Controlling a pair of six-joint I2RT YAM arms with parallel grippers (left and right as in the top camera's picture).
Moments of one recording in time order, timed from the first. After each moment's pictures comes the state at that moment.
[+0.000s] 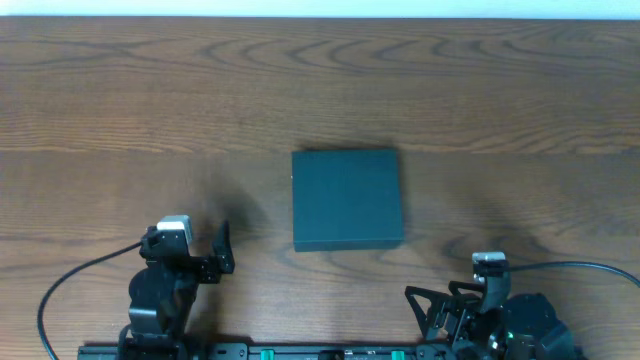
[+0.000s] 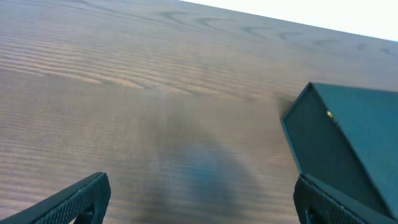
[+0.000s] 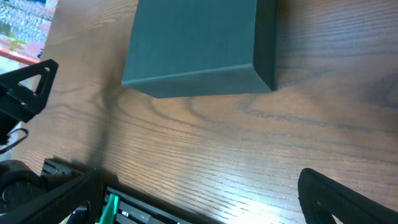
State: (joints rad) left arm -0.11 0.07 0.15 -0.48 0.03 -0.20; right arm 0.61 0.18 0.61 -1.10 -0.12 0.72
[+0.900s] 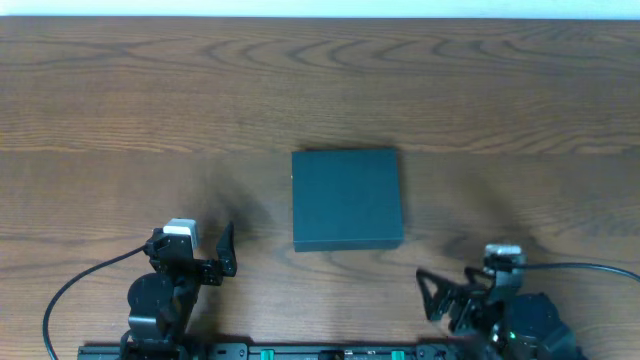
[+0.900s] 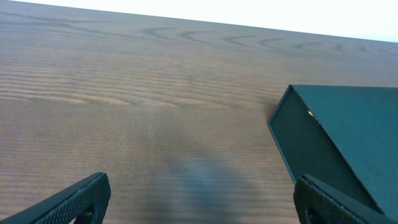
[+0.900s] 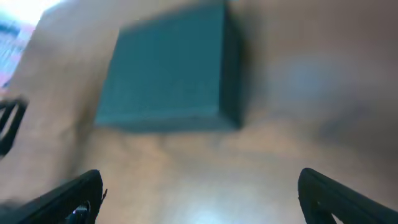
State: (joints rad) left arm -0.10 0.01 0.13 -0.46 0.09 -0.14; right arm 0.61 0.18 0.60 -1.02 0.10 0.66
